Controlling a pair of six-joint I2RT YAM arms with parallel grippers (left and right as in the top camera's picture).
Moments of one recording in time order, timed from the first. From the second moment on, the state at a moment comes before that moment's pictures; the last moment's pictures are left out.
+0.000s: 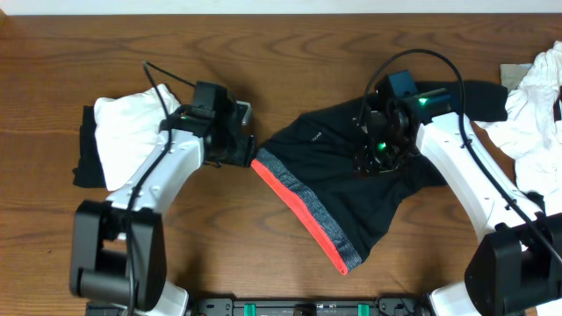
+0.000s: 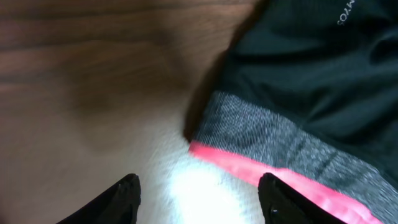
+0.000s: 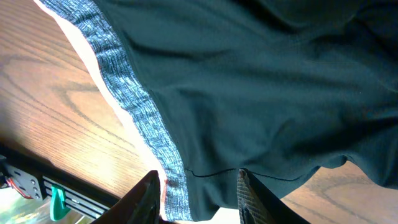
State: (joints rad) left arm -0.23 1.71 1.09 -0.64 0.28 0.02; right arm 0.29 1.67 1.33 -1.19 -0.30 0.09
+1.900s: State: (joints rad) left arm -0.23 1.84 1.11 -0.91 -0.08 -0.28; right arm 0.31 1.67 0.84 -0.60 -0.10 0.43
